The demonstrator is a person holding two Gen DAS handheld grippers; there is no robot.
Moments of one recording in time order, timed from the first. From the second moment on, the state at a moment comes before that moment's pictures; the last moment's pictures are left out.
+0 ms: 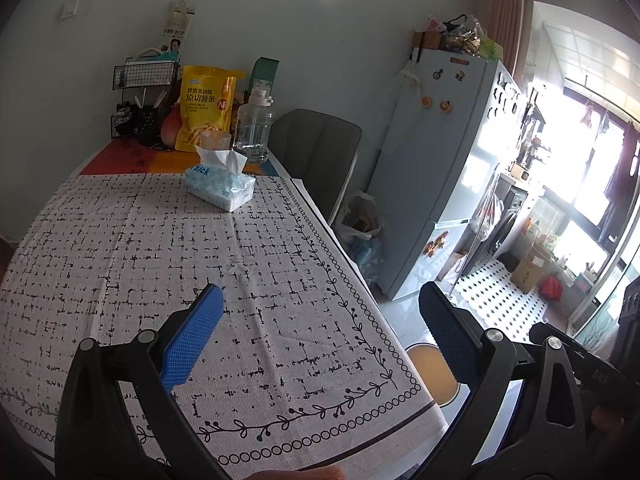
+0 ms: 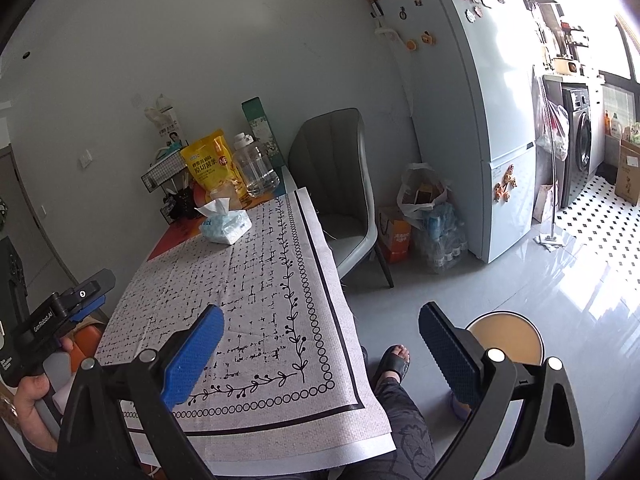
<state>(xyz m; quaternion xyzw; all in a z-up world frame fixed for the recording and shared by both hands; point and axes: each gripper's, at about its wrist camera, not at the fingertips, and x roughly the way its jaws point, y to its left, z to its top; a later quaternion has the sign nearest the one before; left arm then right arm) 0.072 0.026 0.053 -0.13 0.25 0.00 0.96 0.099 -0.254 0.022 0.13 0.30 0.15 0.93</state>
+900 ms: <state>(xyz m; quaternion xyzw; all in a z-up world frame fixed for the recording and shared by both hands) 0.071 0.023 0.049 -0.12 0.26 -0.01 0.96 0.099 -0.258 0.014 0.14 0.30 0.15 0.93</state>
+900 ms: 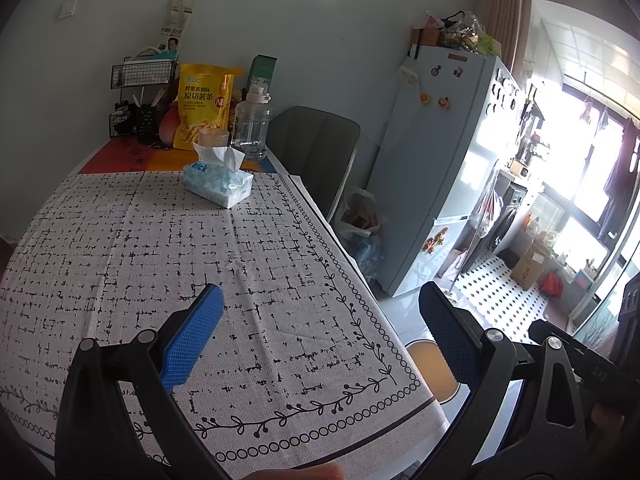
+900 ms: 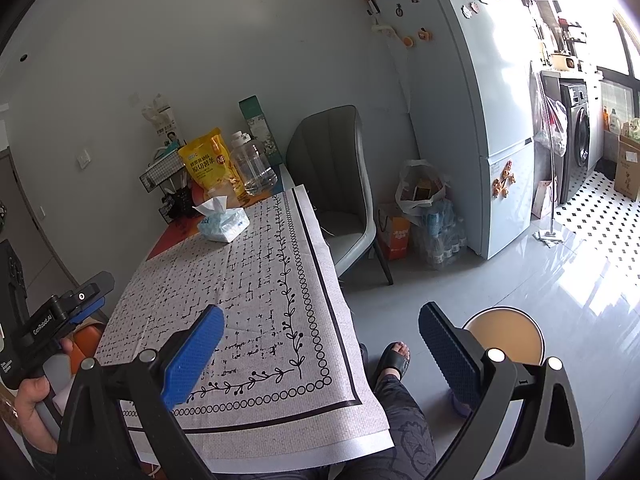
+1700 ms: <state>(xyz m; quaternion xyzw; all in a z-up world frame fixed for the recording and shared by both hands) 0.077 0.011 0.047 -0.12 0.26 -0.02 0.96 0.097 -0.261 0.014 0.14 0.30 0.14 0.93</state>
